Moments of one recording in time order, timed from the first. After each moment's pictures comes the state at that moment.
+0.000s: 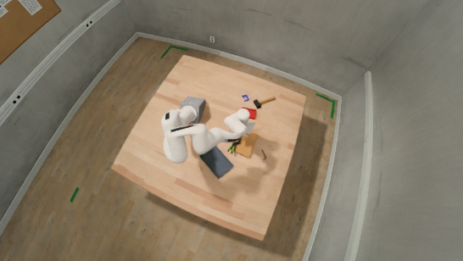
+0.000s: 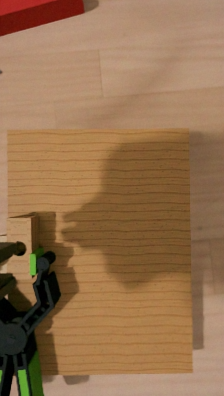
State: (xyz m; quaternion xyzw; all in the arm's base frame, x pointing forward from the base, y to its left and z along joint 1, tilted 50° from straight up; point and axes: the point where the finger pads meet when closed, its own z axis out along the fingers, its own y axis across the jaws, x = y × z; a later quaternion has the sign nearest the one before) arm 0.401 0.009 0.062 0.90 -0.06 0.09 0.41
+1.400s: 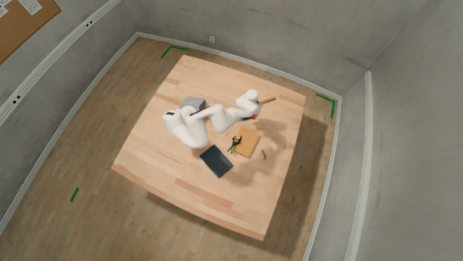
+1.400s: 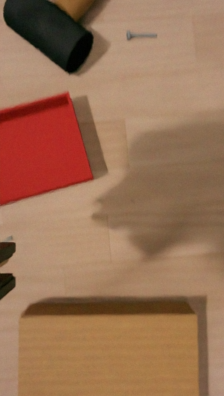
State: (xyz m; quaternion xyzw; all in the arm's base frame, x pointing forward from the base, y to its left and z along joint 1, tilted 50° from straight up) arm 0.421 0.117 -0.049 0.91 -0.06 0.09 0.40
